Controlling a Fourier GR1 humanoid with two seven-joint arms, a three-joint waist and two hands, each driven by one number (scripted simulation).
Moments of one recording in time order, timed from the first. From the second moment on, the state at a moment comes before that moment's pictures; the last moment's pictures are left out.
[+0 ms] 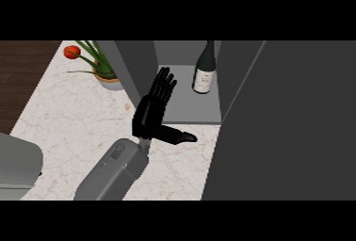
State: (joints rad) left arm -0.52 0.02 -0.38 -1.02 0.59 0.11 -0.43; right arm 0.43 -0.59 0.53 -2.52 -0.02 -0.44 0.02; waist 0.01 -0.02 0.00
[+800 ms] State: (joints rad) left arm -0.09 0.21 -0.39 -1.45 0.64 0.01 -0.42; right arm 0.41 -0.68 0.56 -2.52 -0.02 -0.34 0.01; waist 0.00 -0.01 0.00
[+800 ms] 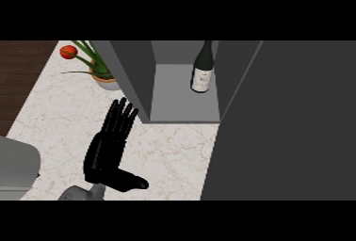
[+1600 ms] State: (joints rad) left arm 0.04 0.42 -0.18 -1.52 0.73 -0.15 -0.44; right arm 0.36 -0.77 0.73 -2.52 -0.03 -0.15 0.01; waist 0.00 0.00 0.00
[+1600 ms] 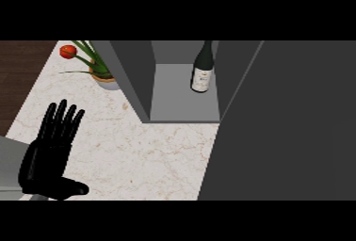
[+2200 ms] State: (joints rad) left arm 0.07 0.51 -0.07 -1.50 0.79 -0.26 -0.43; right arm 0.27 -0.75 0.73 -2.51 -0.02 -0.12 0.09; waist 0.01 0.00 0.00
